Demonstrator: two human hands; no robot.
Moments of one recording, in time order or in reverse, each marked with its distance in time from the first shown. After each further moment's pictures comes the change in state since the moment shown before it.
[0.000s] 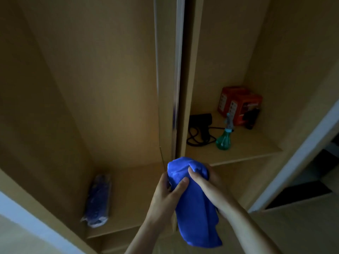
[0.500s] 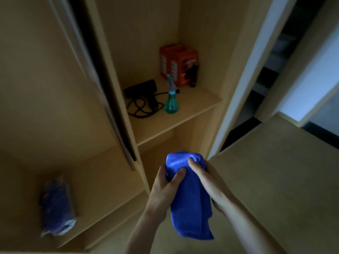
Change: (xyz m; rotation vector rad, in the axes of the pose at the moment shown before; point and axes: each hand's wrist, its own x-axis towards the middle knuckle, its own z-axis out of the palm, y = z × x) left_hand -0.017 -0.064 0.083 0.124 -0.270 -0.309; right_hand -0.077 0.081 -0.063 0.189 0.327 0.328
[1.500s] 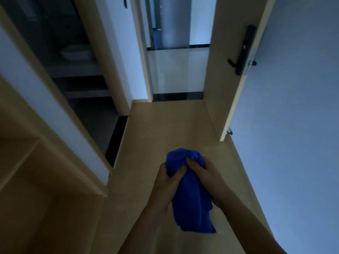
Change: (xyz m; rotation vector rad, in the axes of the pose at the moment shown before) left_hand -0.138 -0.076 0.377 0.394 -0.879 -0.070; right_hand -0.246 0.152 -0.304 0.498 0.895 -0.023
